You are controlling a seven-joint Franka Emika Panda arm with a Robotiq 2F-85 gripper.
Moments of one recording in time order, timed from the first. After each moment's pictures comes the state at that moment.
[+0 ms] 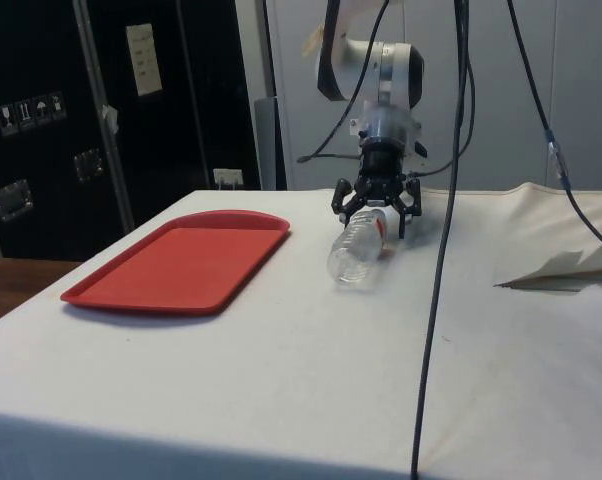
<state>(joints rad) 0.09 0.86 -0.82 -1.95 1.12 1.55 0.14</state>
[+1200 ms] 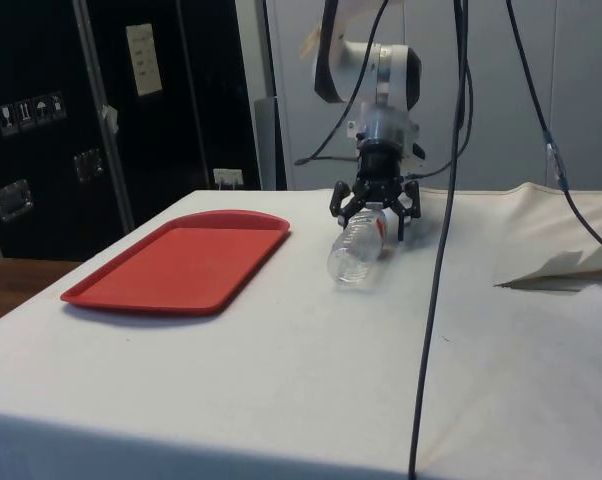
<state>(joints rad) 0.11 0.87 -0.82 -1.96 1.12 1.55 0.14</state>
